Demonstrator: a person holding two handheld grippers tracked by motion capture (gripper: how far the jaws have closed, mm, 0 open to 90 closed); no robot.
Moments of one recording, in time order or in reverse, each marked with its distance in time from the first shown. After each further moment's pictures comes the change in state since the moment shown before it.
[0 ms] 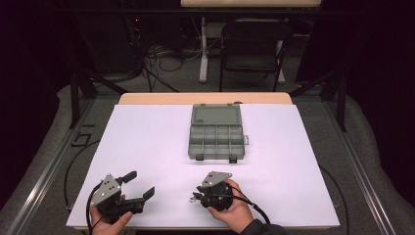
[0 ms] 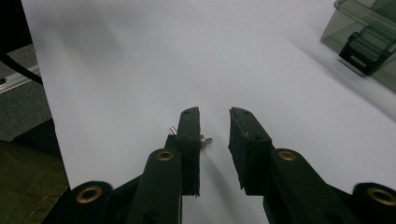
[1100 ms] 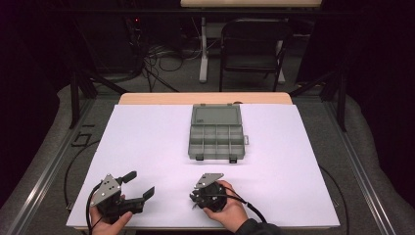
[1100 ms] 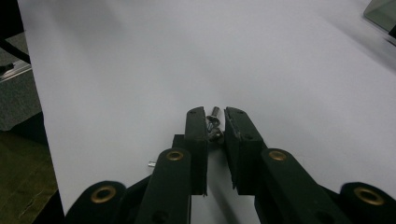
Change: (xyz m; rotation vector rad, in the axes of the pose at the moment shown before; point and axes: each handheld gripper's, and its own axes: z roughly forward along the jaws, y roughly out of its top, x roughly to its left) left arm 0.000 0.000 0.000 0.004 0.005 -0.002; right arm 0.001 -0.004 0.021 0.061 0.031 -0.006
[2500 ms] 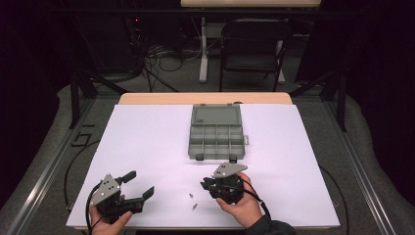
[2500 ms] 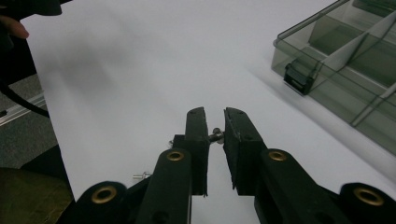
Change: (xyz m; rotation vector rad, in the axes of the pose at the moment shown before) left arm 0.000 0.000 -0.001 -0.003 0.001 -0.004; right arm -0.018 0.011 -0.060 -0.156 -0.064 0.069
